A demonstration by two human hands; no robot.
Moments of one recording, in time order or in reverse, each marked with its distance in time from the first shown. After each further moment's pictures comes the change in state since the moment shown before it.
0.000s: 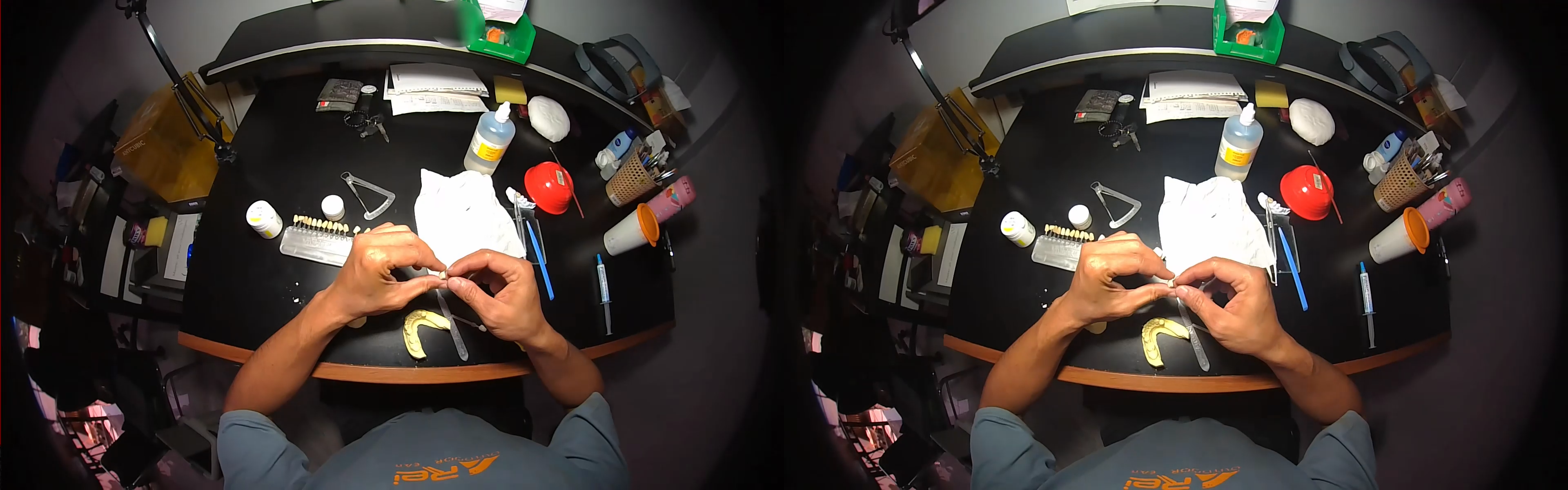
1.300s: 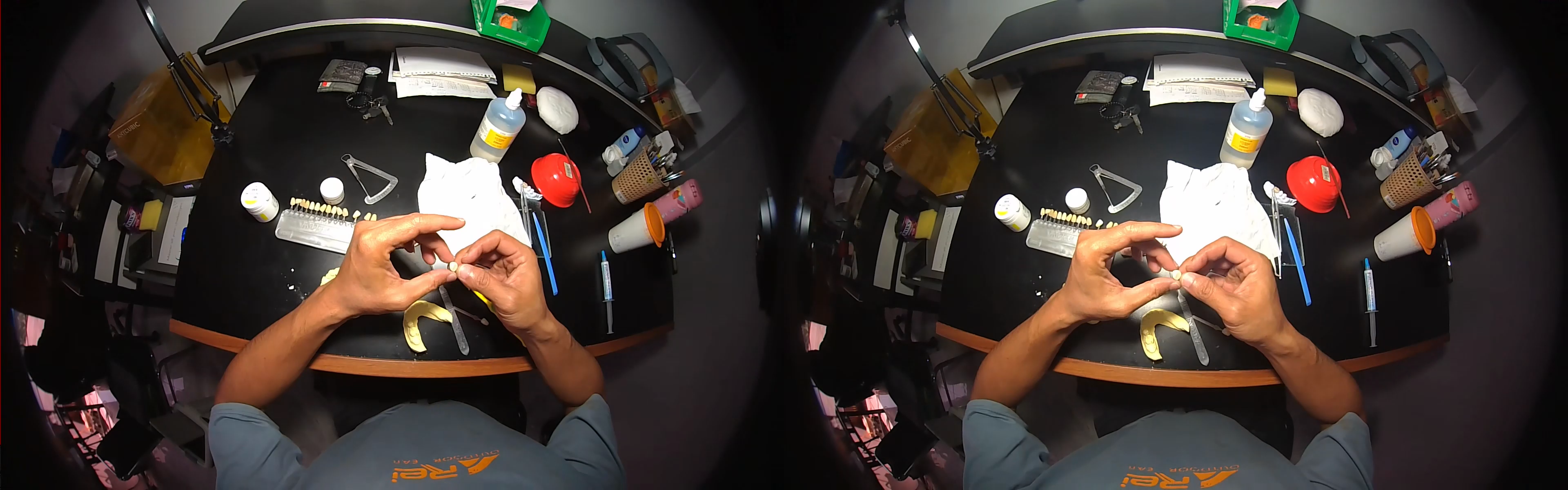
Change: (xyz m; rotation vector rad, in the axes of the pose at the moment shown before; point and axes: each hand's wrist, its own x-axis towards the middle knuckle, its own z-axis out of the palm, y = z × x) left_hand -0.005 0.011 0.005 -0.224 0.024 -0.198; right_hand 0.002 0.011 -0.005 0.371 -0.065 0.122
